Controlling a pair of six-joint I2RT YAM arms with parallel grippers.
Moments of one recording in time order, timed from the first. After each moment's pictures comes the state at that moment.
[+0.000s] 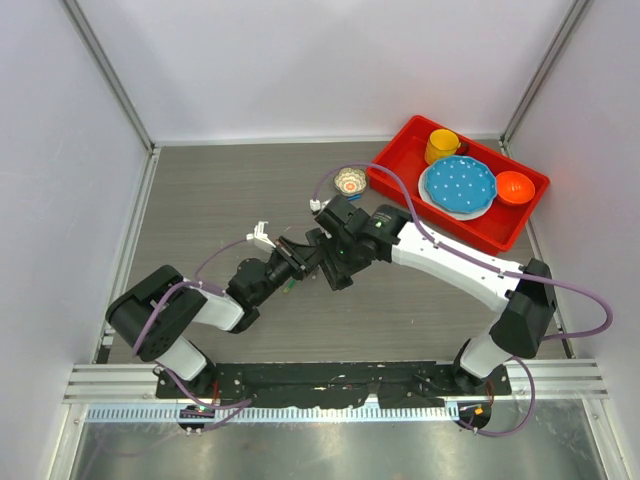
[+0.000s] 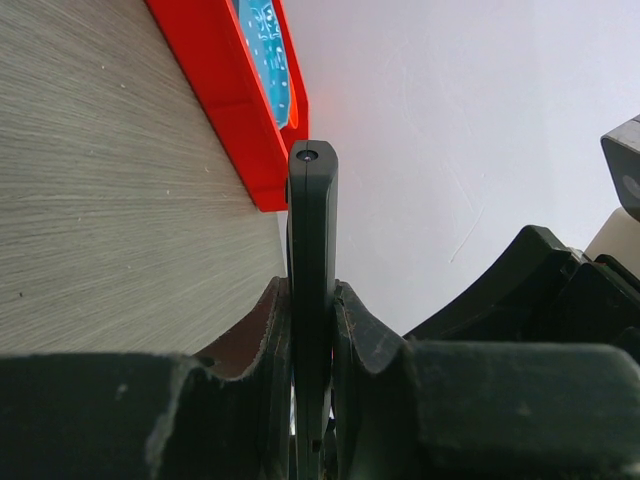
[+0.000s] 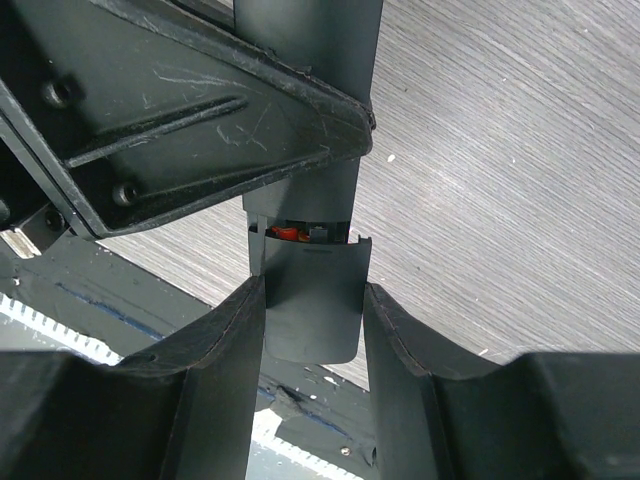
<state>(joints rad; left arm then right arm) -0.72 1.56 0.31 1.29 0.03 -1.36 0.94 1.58 1.45 -0.97 0.08 0.40</state>
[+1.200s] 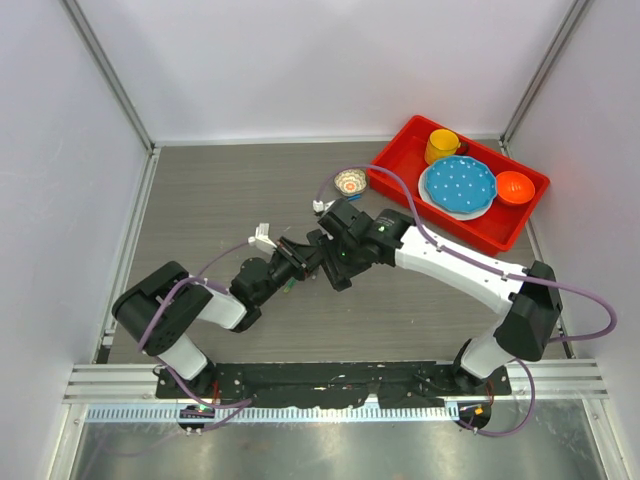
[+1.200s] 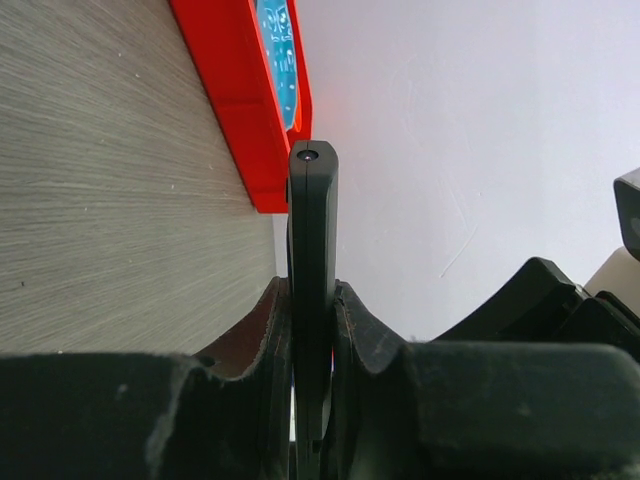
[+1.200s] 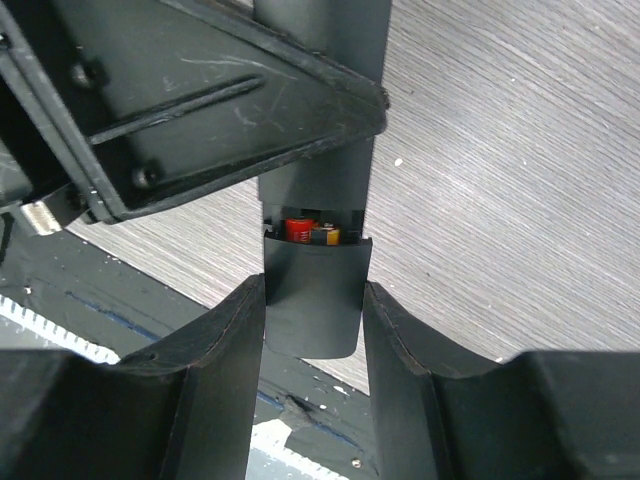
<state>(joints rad) -0.72 1.60 0.32 1.28 0.03 -1.44 0.94 1.55 1.39 -0.92 0.08 0.42</state>
